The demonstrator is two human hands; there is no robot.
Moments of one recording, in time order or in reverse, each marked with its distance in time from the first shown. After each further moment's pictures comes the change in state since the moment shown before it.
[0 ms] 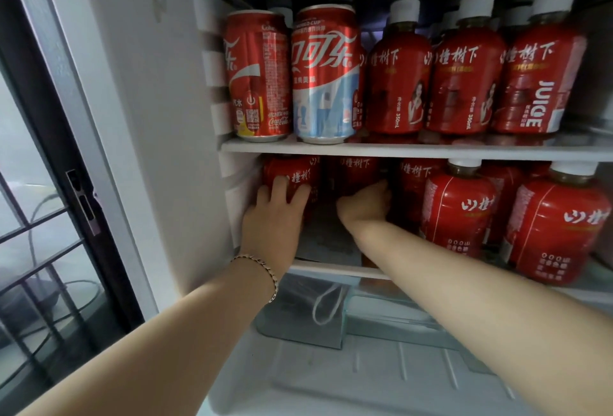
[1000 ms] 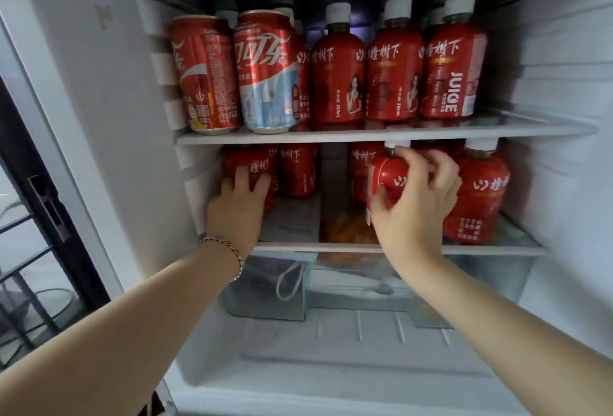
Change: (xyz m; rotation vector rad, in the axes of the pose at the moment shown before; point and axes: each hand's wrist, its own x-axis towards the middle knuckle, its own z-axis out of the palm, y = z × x) left_hand -0.001 0.007 -0.011 0.019 -0.166 -0.031; right_hand -0.061 0.043 -0.124 -0.134 0.498 -0.689
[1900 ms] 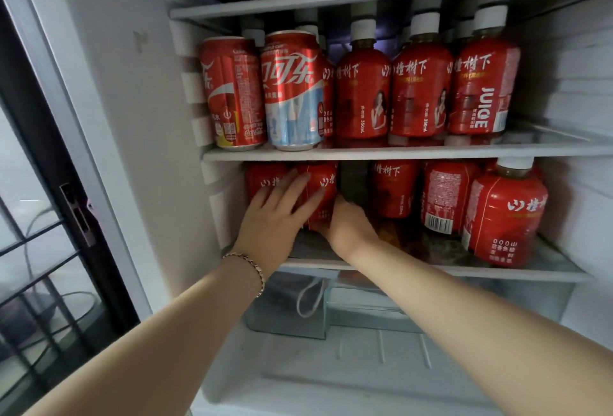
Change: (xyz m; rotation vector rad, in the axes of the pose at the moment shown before) left_hand 0.005 -0.002 0.005 -0.004 0.331 0.433; right_hand 0.001 -0.028 0.095 -0.062 -0.941 0.242
